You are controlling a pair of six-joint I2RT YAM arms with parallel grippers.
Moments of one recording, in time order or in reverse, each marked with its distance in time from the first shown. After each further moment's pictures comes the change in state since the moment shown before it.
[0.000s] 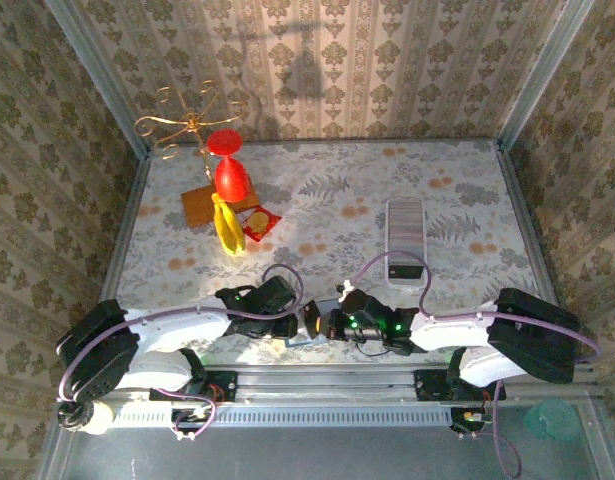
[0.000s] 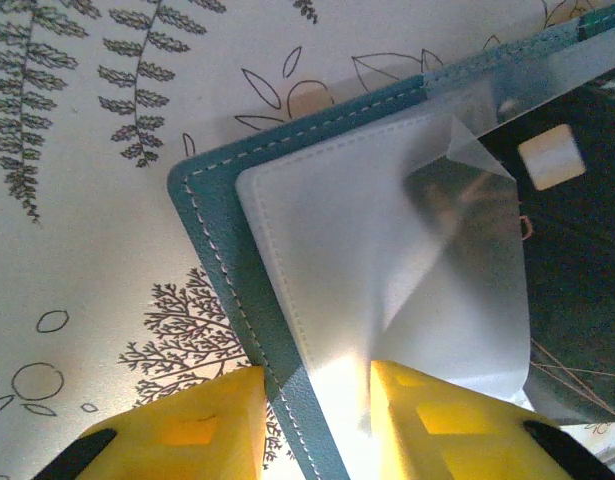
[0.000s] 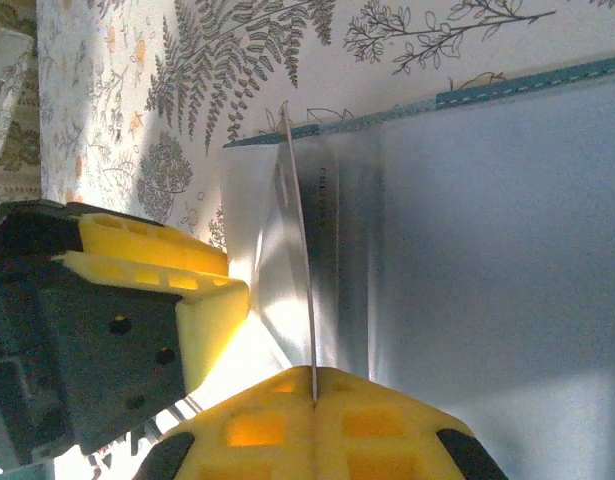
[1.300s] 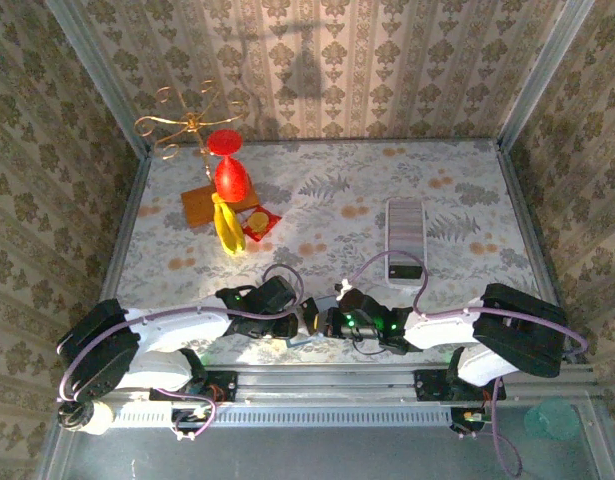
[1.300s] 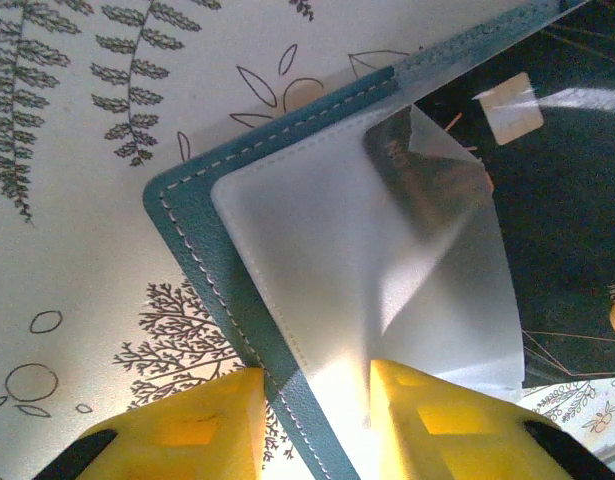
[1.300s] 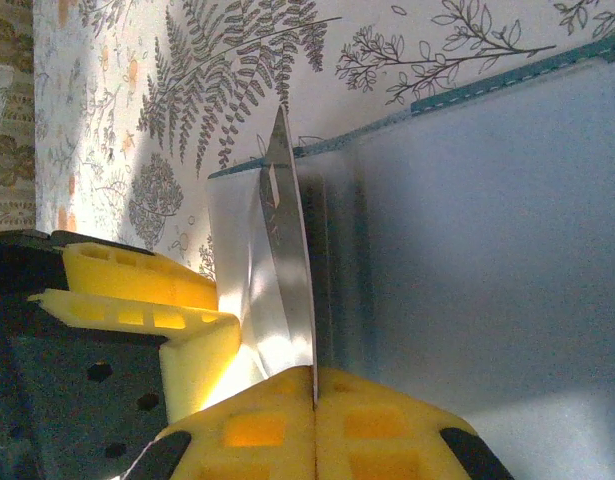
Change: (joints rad) left arm 0.000 0.004 0.000 0.003 0.007 0.000; right arm -0.004 0.082 0.006 0.082 0.017 0.007
